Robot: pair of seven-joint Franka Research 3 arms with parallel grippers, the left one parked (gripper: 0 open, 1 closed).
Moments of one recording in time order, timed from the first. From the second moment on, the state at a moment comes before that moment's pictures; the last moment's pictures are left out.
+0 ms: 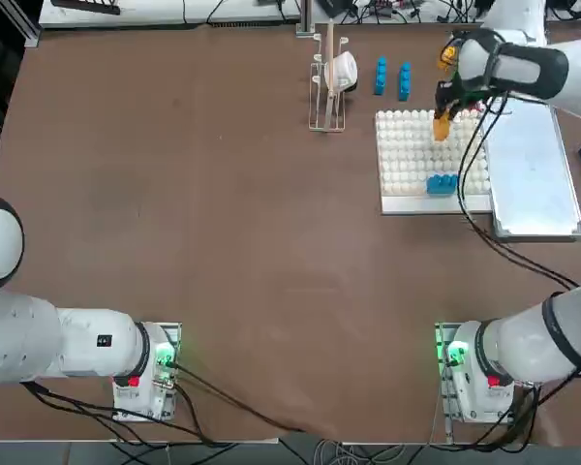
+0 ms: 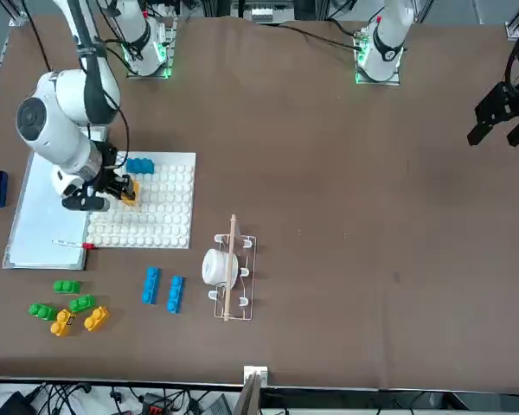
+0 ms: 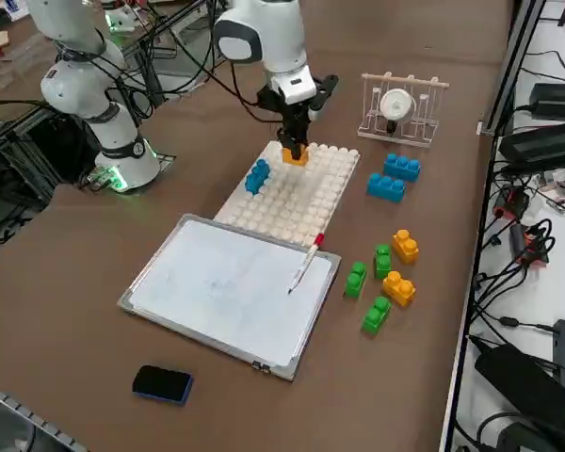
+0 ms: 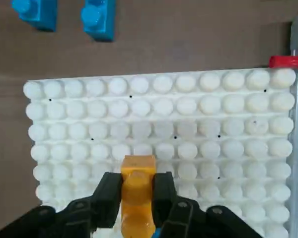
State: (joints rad) arm 0.18 0.11 -0.07 -2.24 0.10 2.39 0.08
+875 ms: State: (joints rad) arm 0.22 0.08 -0.07 -2.39 0.10 2.51 0.08
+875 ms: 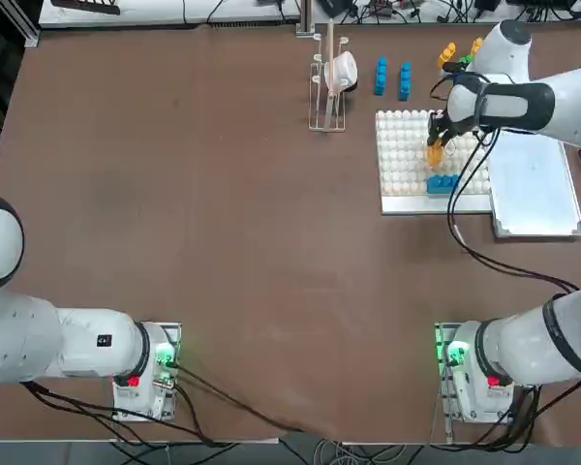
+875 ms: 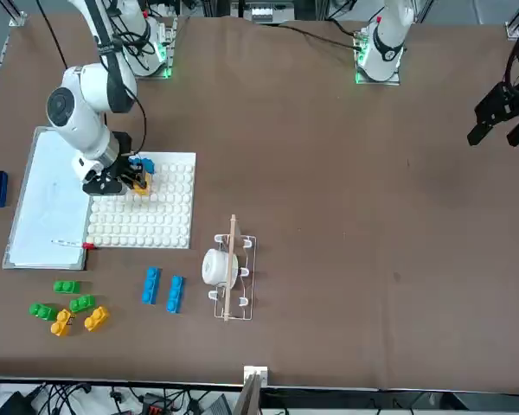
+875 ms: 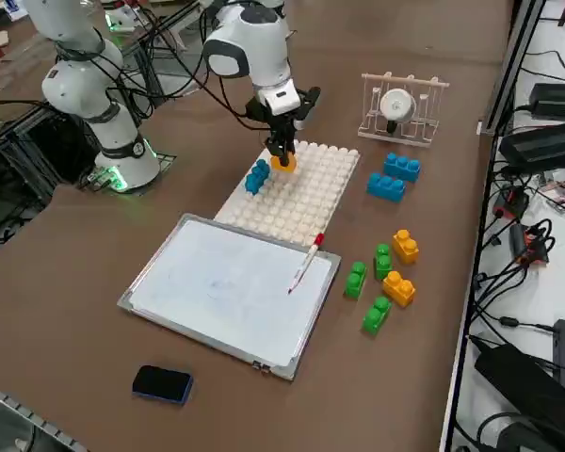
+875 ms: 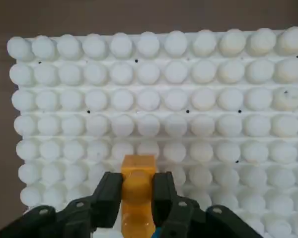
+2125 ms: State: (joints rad) arm 0.22 0.10 -0.07 -2.44 0.07 2.56 0.07
